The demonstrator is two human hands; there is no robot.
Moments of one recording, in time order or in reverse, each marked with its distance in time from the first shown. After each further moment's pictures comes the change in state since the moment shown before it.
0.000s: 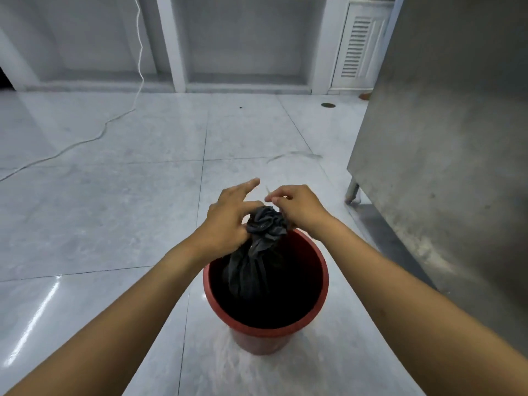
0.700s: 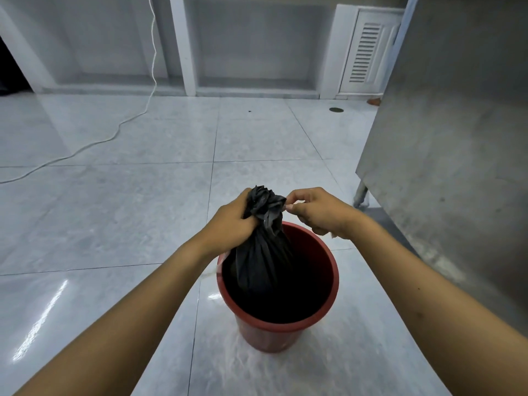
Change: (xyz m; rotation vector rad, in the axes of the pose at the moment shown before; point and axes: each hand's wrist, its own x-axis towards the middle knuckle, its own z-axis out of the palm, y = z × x) left_hand -0.009 -0.015 -0.002 -0.390 0.014 -0.212; right_hand -0.012 -0.003 -0.020 0.003 -0.284 0.023
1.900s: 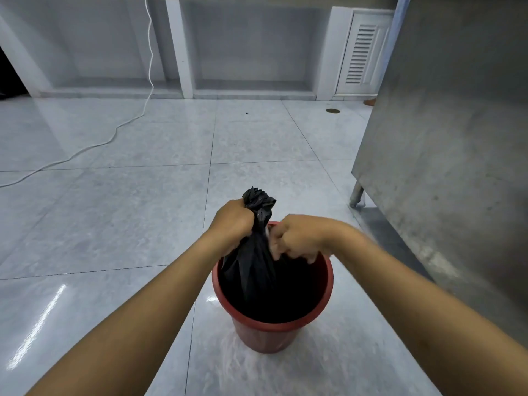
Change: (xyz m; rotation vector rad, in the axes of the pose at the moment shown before) left_hand 0.014 0.021 0.015 -0.074 0.097 -0.418; right_hand -0.030 -0.029 0.028 -0.502 -0.261 0.182
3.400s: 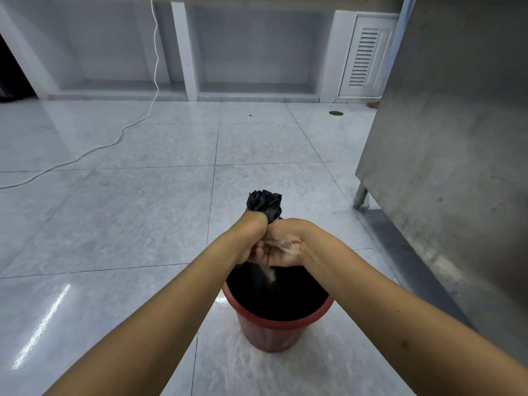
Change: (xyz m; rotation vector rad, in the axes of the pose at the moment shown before) left_hand -0.020 0.007 0.012 -0.235 -0.163 -0.229; right_hand 0.018 -0.040 0.035 1.224 -0.091 0.272
